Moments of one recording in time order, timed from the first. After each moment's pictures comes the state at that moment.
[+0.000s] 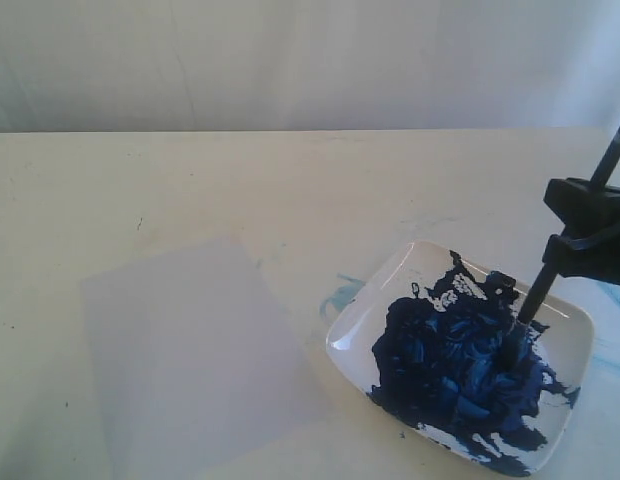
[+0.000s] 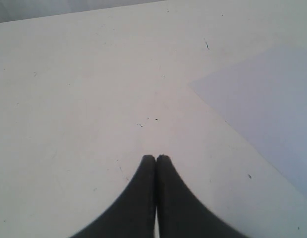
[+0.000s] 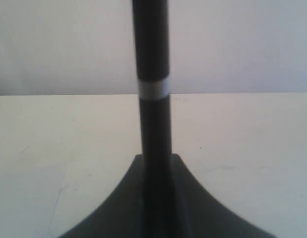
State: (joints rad) left arm -0.01 0.00 0.02 -0.05 0.40 0.15; right arm 0.06 1.05 -0.32 -0.81 -0.65 0.77
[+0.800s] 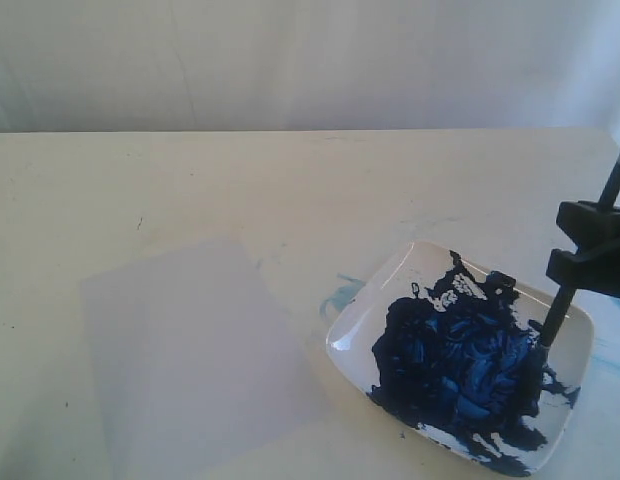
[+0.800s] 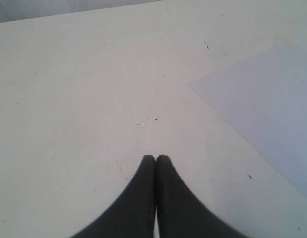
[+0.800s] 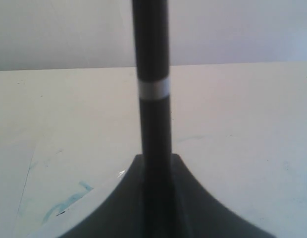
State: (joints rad) left arm -0.01 0.00 0.02 -0.05 0.40 0.15; right arm 0.06 1.05 -0.32 -0.82 -0.53 0.77
